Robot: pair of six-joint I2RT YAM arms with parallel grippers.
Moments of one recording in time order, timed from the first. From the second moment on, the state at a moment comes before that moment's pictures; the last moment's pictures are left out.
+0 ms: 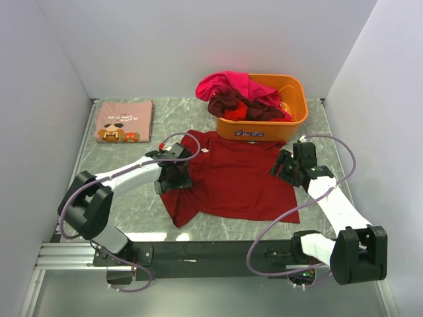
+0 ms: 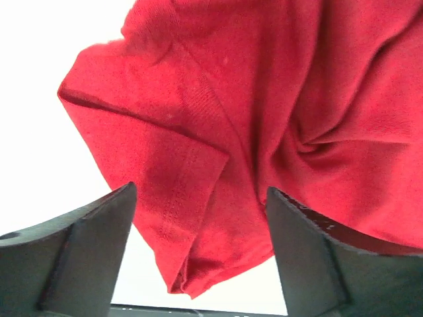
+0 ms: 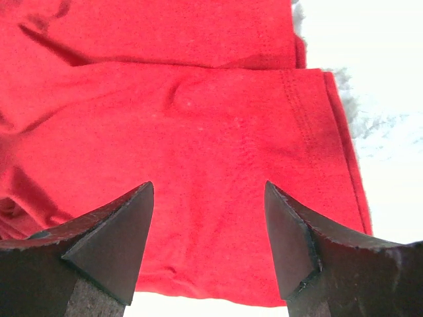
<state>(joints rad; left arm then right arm) -0.64 1.53 0.97 -0.71 -0.21 -0.86 0.09 1.11 0.69 -0.49 -0.04 0.52</state>
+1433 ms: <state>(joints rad) -0.46 1.29 0.82 -0.93 -0.21 -1.01 0.07 1.13 0.69 -0.52 0.03 0.51</state>
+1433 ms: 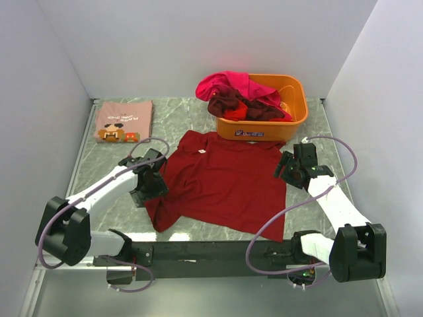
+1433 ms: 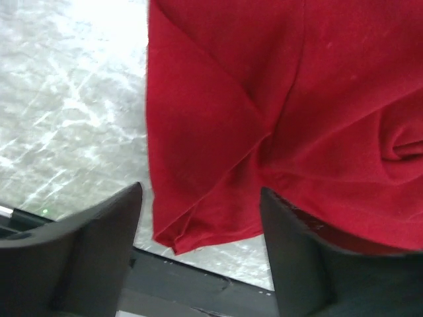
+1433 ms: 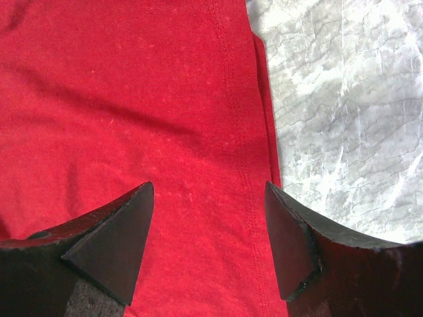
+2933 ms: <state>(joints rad) -0.46 1.49 0.92 -0.84 -0.27 -0.94 0.07 1.14 0.68 -0.52 0.04 0.50</state>
